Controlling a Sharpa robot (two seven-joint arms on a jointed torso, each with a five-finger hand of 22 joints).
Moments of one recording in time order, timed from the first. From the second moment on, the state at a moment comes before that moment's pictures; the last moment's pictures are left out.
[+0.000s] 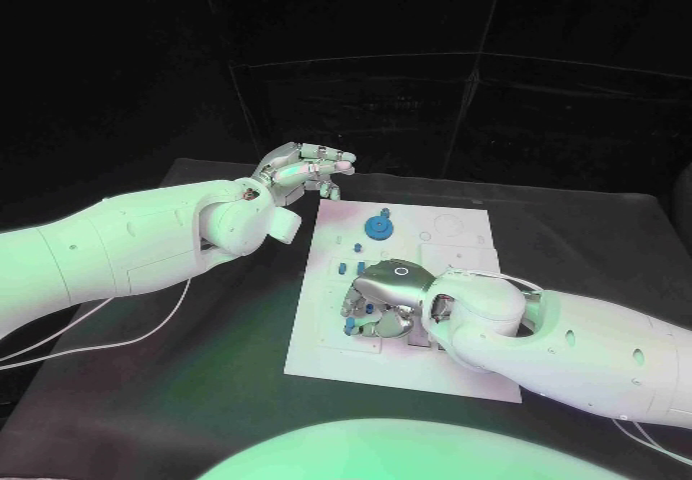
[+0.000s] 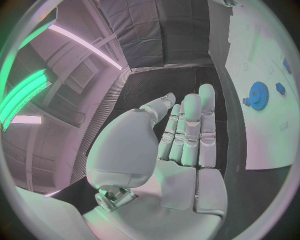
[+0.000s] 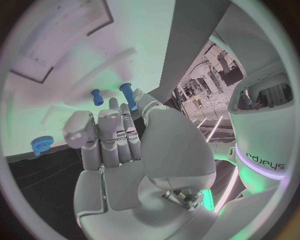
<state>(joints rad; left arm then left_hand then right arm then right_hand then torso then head) 1.22 -0.77 -0.08 1.33 0.00 -0.08 0.37 1.30 -0.07 0.42 -0.08 0.11 0.94 0.20 0.20 0.07 0.97 0.12 0.45 0.09 1.19 0.03 1.04 0.49 0.17 1.11 0.13 0.74 0.69 1.03 -0.63 -0.05 1.68 -1.75 -0.12 -0.09 1.35 -0.13 0.28 0.10 0.11 1.03 0.16 0.07 0.06 1.18 0.09 0.07 0.07 1.45 -0.01 1.03 0.78 0.12 1.32 0.10 1.28 1.01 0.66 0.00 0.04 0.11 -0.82</state>
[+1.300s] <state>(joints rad) 1.22 -0.78 -0.09 1.33 0.00 -0.07 0.36 1.30 -0.07 0.41 -0.08 0.11 0.94 0.20 0.21 0.07 0.96 0.12 0.45 0.09 1.19 0.03 1.04 0.49 0.17 1.11 0.13 0.74 0.69 1.12 -1.08 -0.05 1.91 -1.36 -0.25 -0.21 1.32 -0.12 0.02 0.15 0.19 1.04 0.11 0.17 0.09 1.27 0.02 0.61 0.44 1.46 -0.05 1.20 0.98 0.09 1.39 0.06 1.36 1.15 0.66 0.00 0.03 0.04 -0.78</state>
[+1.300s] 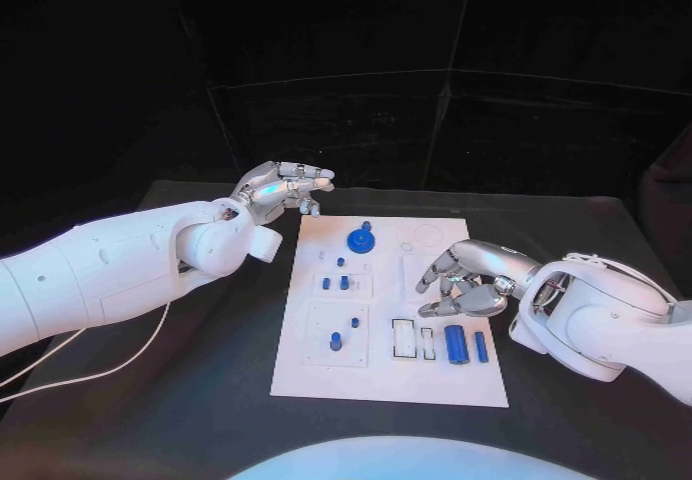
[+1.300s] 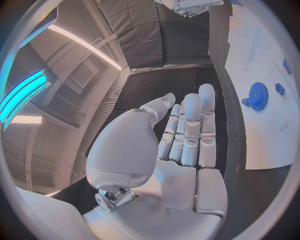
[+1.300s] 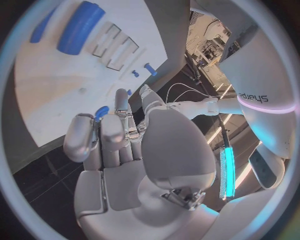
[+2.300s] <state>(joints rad) 1.22 -0.79 -0.09 1.33 0.00 -0.07 0.36 1.30 -0.07 0.41 -0.07 0.11 0.94 0.20 0.21 0.07 0.96 0.12 0.46 0.09 1.19 0.03 1.04 0.48 0.17 1.11 0.13 0.73 0.69 1.09 -1.15 -0.10 1.93 -1.44 -0.17 -0.56 1.22 -0.09 -0.17 0.29 0.19 0.99 0.10 0.34 0.17 1.31 0.02 1.20 1.10 1.47 -0.05 1.36 1.22 0.08 1.43 0.06 1.43 1.28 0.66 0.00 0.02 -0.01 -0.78</state>
